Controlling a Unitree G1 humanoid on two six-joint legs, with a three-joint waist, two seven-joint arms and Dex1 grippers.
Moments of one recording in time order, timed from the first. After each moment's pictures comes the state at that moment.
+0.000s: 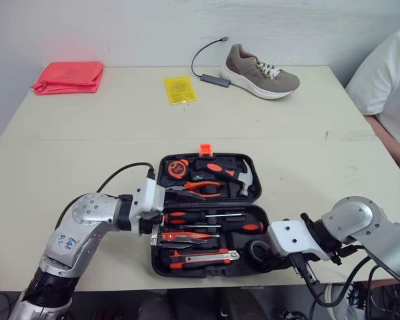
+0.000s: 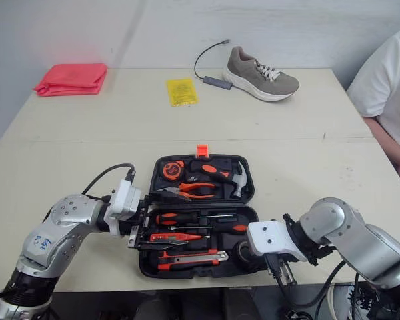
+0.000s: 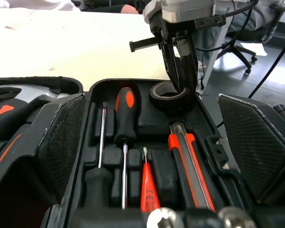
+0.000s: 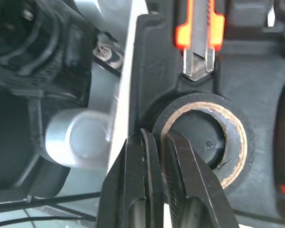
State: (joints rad) left arm -0.22 0.64 -0.08 -0.42 -0.55 0.37 -1.09; right arm -0.27 -1.12 0.33 -0.59 0.27 0.58 1.34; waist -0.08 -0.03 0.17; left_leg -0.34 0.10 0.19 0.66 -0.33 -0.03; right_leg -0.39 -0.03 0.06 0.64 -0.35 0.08
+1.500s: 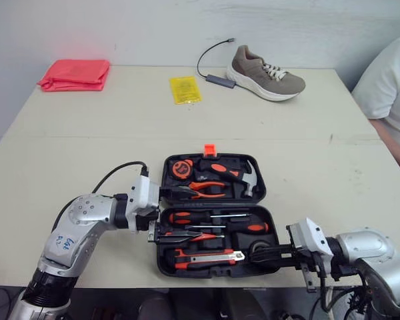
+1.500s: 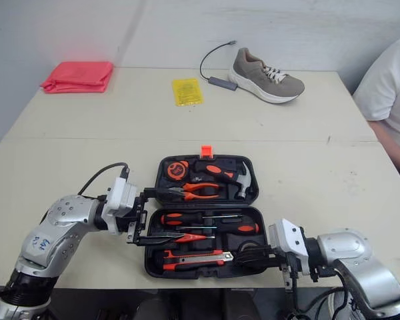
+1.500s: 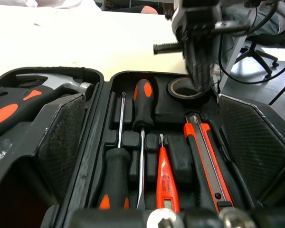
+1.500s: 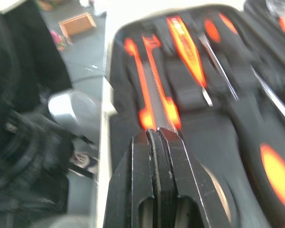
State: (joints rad) left arm -0.22 0.64 -0.06 -0.37 -0.54 0.33 -1.09; right arm 0.10 -0.81 0.03 -0.30 0.39 0.13 1.33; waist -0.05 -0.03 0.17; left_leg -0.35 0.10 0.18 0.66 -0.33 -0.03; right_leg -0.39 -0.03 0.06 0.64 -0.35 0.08
